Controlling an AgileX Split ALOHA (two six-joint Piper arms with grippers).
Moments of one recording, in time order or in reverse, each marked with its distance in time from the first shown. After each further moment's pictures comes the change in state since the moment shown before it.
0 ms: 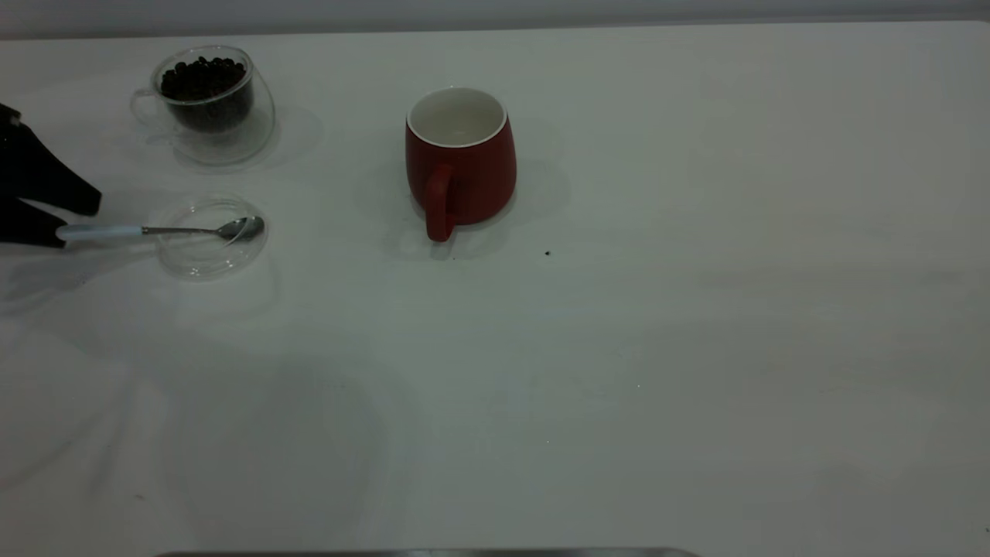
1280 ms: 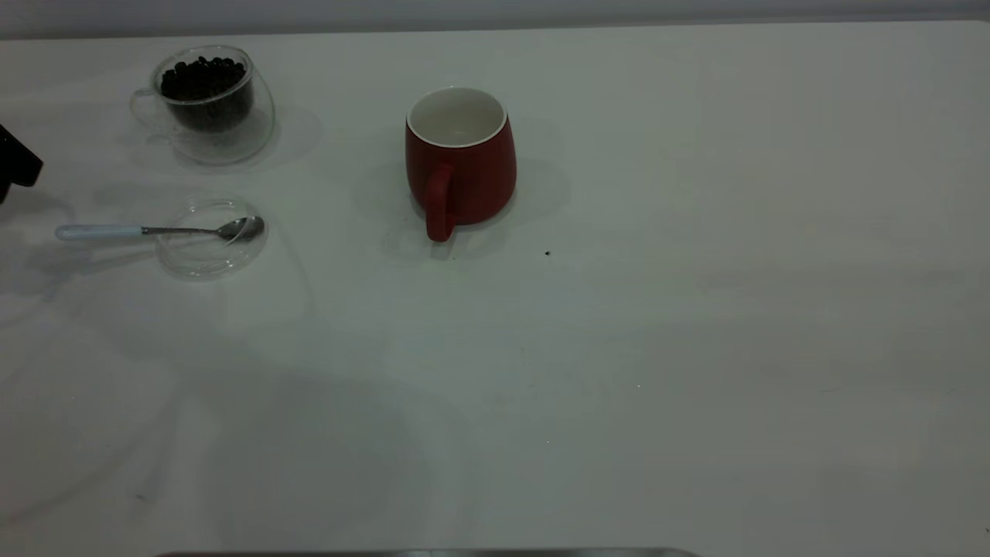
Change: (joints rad) left arm 0.000 -0.151 0.009 0.181 -0.001 -0.002; right arm 0.000 0.000 0.000 0.000 0.000 0.000
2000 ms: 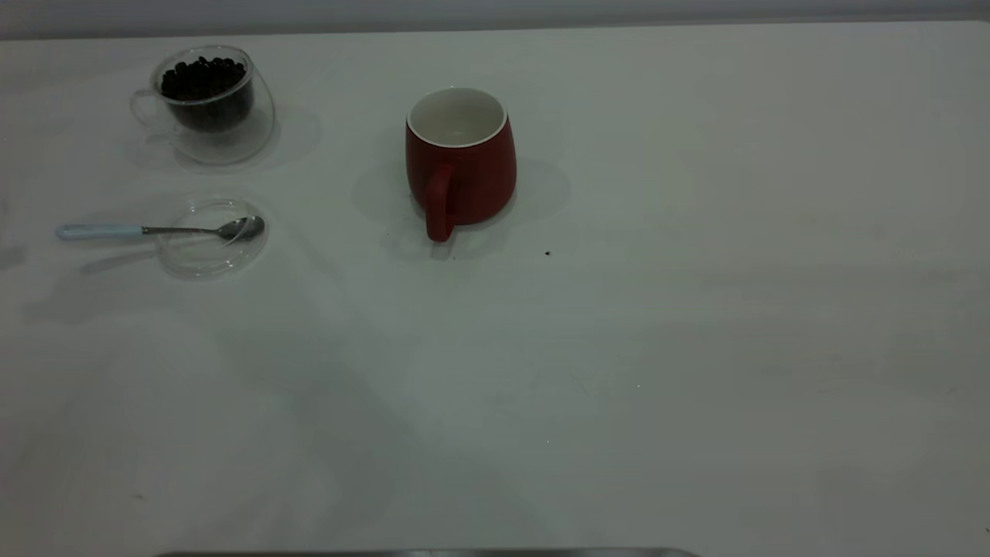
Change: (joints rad) left arm -0.044 -0.286 0.002 0.572 0.037 -1.006; right arm 0.000 0.000 0.000 0.000 0.000 0.000
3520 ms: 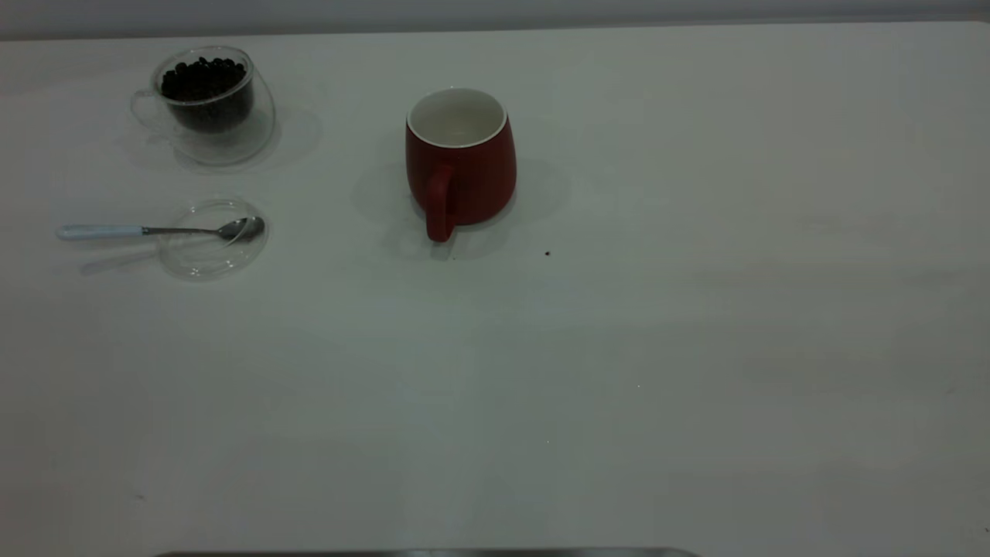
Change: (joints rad) left arm -0.403 -1.576 0.679 0.222 0.253 -0.086; right arm 0.000 0.000 0.000 0.000 -0.002 0.000
